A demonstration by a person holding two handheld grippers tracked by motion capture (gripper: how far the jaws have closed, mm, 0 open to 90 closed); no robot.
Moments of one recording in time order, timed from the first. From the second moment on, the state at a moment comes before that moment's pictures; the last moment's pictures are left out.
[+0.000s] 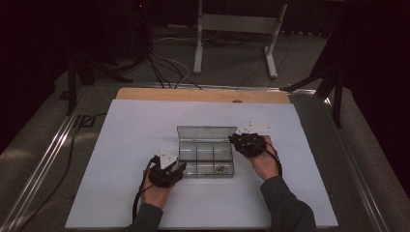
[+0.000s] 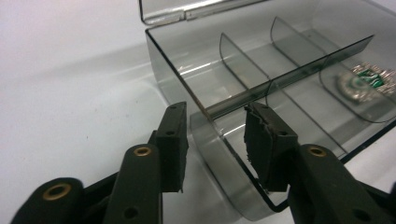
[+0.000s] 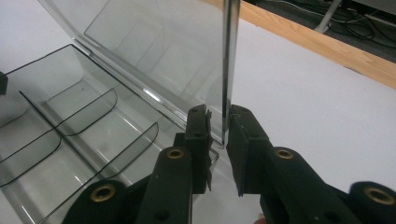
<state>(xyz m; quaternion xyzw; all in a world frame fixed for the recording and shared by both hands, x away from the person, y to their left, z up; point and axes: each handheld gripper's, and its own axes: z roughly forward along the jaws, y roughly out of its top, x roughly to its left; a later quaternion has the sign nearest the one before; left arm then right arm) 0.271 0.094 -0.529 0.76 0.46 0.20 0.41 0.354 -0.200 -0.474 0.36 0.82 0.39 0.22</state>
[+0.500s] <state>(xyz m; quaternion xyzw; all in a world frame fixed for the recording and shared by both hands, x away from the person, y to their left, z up) 0.268 0.112 -0.499 0.73 0.45 0.19 0.47 0.351 -0.201 -0.474 0.36 0.82 0.39 0.22</state>
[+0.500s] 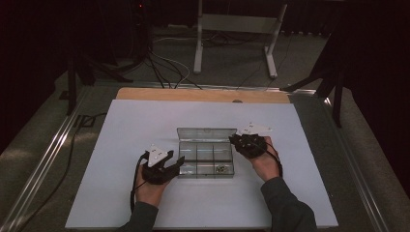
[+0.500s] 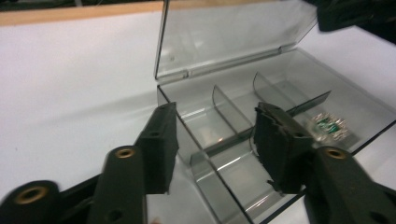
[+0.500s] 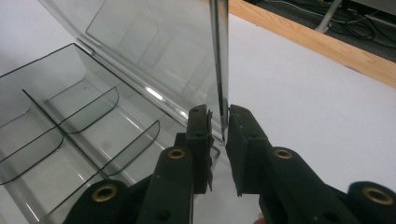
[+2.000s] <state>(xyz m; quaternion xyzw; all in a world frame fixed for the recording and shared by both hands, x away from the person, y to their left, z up) 0.283 0.100 -0.446 0.73 0.46 0.18 0.47 0.330 -0.223 -0.466 0.39 0.78 0.43 0.22</state>
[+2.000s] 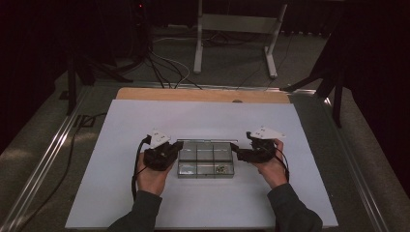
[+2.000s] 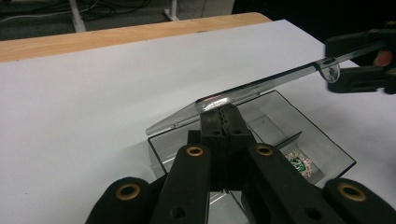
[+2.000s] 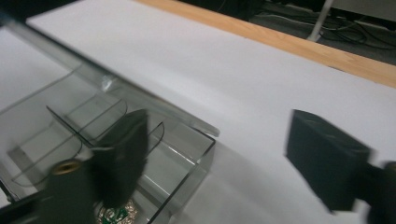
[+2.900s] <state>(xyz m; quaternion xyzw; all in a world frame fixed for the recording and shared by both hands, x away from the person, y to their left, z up) 0.271 0.097 -0.464 0.74 0.47 0.15 0.46 0.280 -0.276 -0.455 0.41 0.72 0.50 0.25</state>
